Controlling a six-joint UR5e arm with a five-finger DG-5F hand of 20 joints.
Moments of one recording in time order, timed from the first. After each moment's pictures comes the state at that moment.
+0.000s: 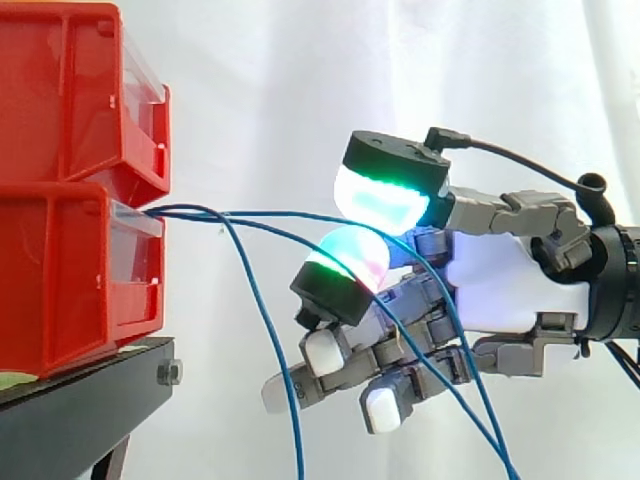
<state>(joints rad) 0.07 -2.30 -1.23 -2.70 -1.46 -0.11</state>
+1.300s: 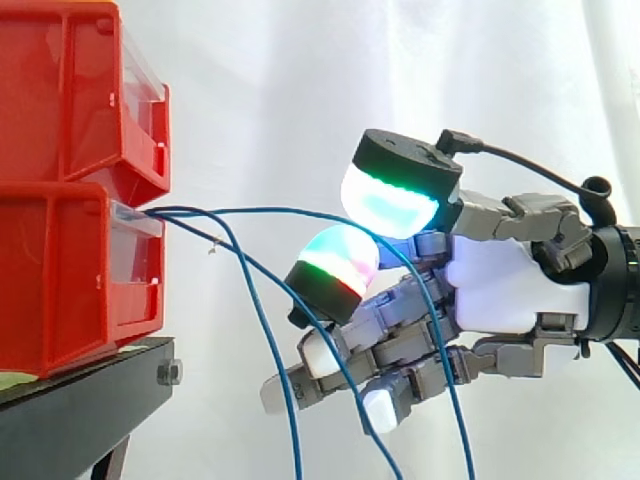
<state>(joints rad) 0.07 -2.30 -1.23 -2.70 -1.45 -0.11</state>
